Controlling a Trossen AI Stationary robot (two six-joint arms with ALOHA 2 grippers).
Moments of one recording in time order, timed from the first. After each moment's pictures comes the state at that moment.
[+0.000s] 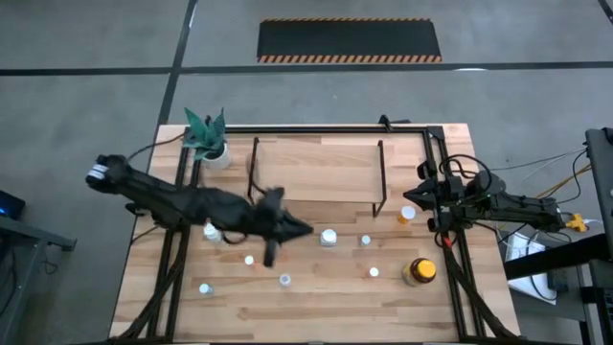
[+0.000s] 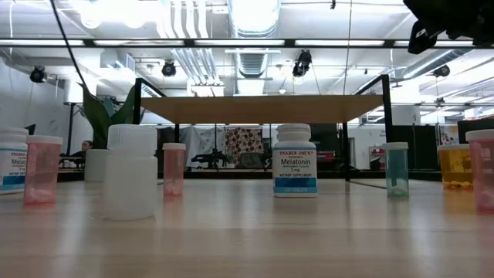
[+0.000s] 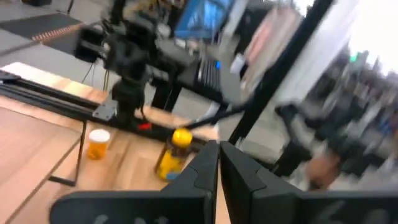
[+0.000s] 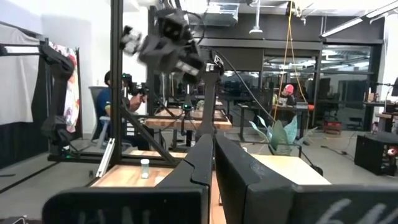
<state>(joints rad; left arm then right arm) -0.36 1.36 1.25 0.00 -0.25 -0.41 -0.10 0.09 0.18 0.15 -0.19 -0.02</state>
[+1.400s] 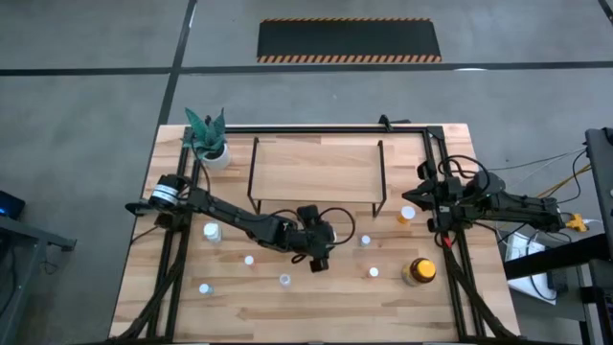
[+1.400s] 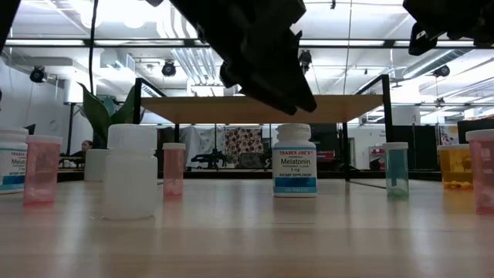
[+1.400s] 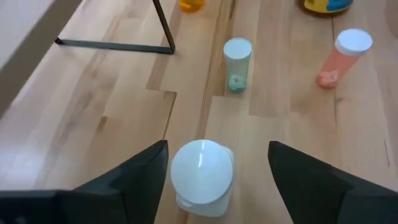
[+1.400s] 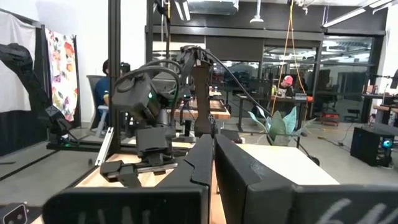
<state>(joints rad) -0.27 1.91 1.37 -0.24 -0.43 -0.27 -0.10 0.09 0.20 0.07 -0.19 -0.03</state>
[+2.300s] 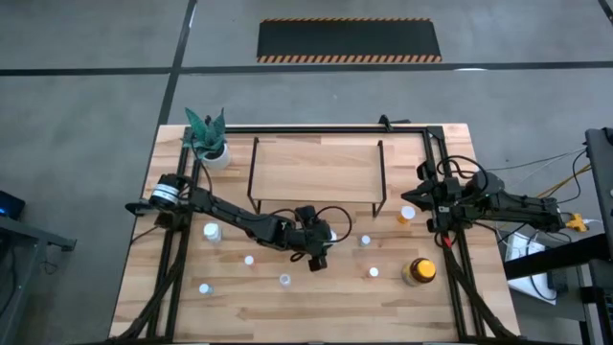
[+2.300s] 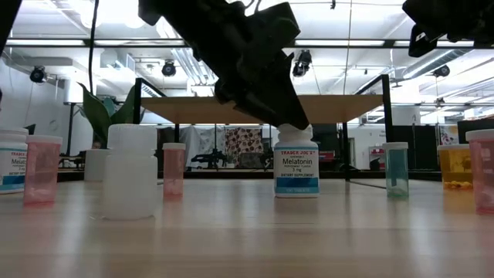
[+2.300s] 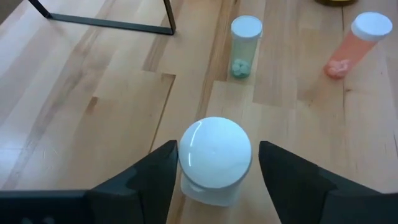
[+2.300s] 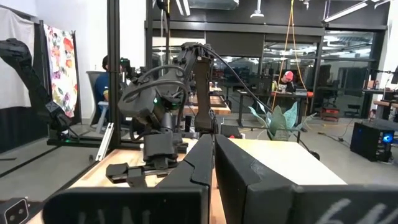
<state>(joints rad) -0.26 1.91 1.30 -0.17 -0.39 -0.31 -0.10 0.09 0.20 0.06 -0.19 -0.03</state>
